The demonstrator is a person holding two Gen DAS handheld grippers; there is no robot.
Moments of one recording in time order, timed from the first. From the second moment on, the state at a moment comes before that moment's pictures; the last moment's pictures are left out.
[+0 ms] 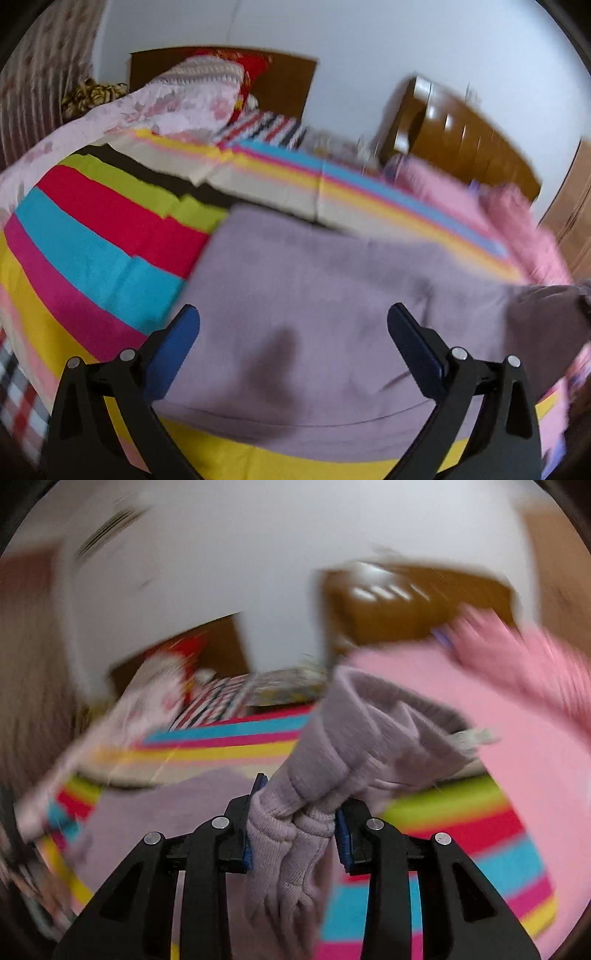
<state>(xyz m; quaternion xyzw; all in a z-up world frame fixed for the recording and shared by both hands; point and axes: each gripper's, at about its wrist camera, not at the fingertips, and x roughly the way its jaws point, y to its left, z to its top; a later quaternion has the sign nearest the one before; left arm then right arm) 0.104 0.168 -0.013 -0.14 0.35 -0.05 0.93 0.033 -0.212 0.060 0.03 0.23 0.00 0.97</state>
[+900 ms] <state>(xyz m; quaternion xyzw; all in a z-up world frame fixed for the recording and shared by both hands) 0.167 0.089 -0.062 -0.34 0.51 -0.34 0.71 0.025 0.018 -0.071 -0.37 0.17 0.07 0.91</state>
